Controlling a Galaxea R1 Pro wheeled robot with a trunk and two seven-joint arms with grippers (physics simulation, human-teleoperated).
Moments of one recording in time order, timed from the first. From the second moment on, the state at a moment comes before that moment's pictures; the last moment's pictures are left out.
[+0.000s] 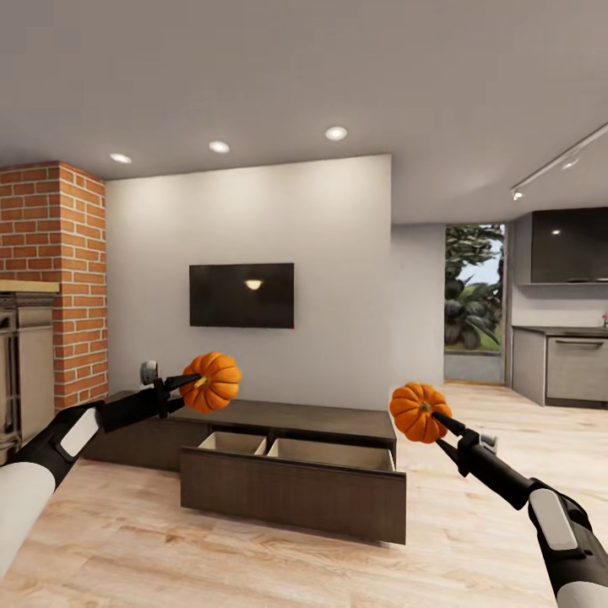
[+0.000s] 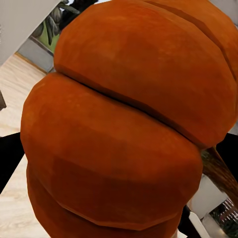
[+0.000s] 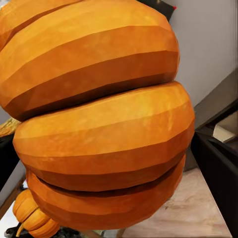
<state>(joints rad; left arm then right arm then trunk) -0.90 0.39 -0.09 -0.43 0.74 0.79 -1.05 -0.49 -0.17 -0.54 -0.84 -0.73 0.84 0.68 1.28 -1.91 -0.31</state>
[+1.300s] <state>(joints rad) -0.90 0.38 -0.16 -0.43 0.73 0.79 -1.03 -0.50 -0.17 -0.47 -0.84 -0.73 0.85 0.47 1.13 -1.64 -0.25</state>
